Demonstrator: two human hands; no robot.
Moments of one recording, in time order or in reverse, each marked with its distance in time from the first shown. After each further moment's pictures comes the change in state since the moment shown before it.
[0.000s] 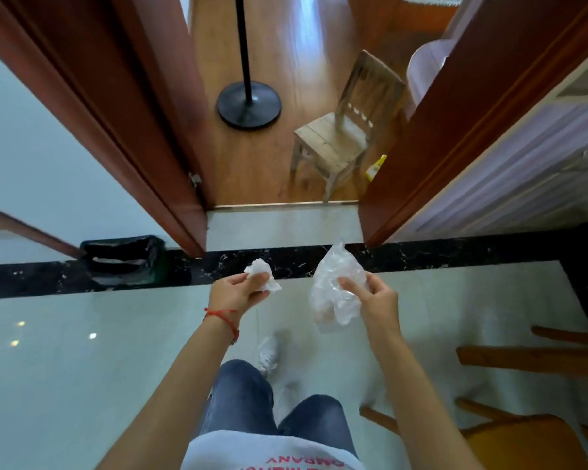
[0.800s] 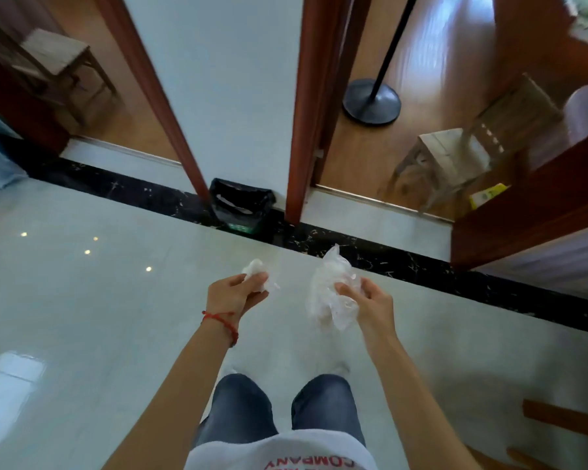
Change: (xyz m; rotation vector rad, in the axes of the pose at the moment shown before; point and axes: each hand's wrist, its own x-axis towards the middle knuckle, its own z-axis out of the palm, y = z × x) left_hand -0.103 -0.027 -0.300 -0.243 0.330 0.029; right_hand -0.181 0.080 0.212 -0.183 -0.310 0.021
